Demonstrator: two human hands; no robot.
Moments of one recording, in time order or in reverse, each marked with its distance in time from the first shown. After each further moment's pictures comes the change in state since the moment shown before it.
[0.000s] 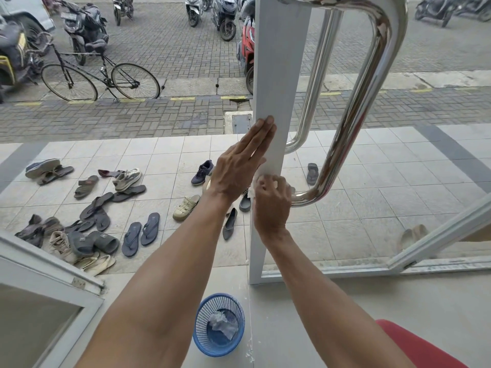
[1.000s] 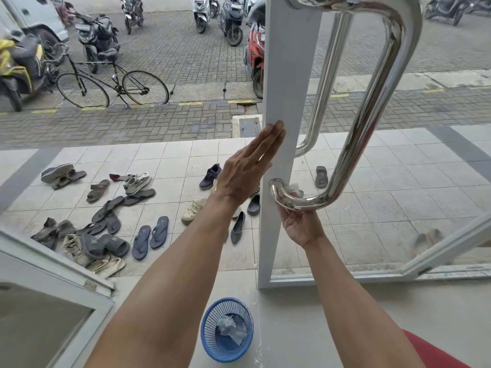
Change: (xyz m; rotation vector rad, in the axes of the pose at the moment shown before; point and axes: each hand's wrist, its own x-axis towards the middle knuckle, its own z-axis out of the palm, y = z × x) left_hand -0.001 -0.008 -0.002 -0.051 -0.043 0.052; right_hand -0.016 0.068 0.023 2.335 -0.534 1.274
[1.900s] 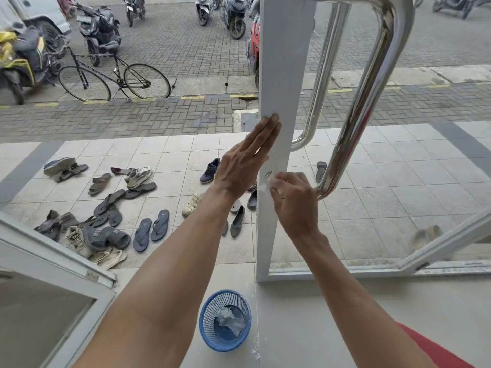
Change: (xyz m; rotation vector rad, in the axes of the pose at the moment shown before) left_hand 0.000 0.010 -0.004 0.058 -0.009 -0.065; right_hand -0.050 0.003 0.061 -2.014 0.068 -1.152
